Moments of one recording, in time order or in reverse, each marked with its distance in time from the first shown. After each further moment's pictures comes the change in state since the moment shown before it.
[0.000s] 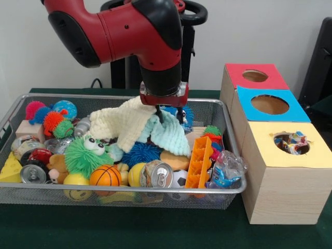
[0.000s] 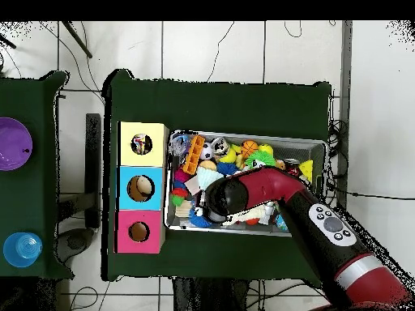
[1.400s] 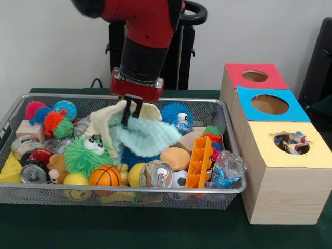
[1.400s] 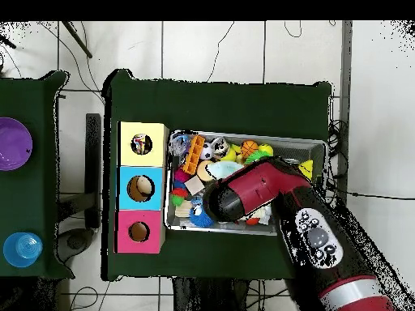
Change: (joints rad) arm 0.206 -0.227 -0.202 -0.047 -0.276 -0.129 0.056
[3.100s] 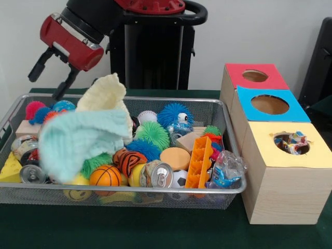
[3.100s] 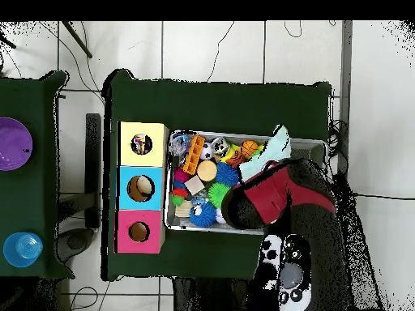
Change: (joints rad) arm 0.302 -0.065 -0.516 -0.195 -0.081 -0.140 0.417
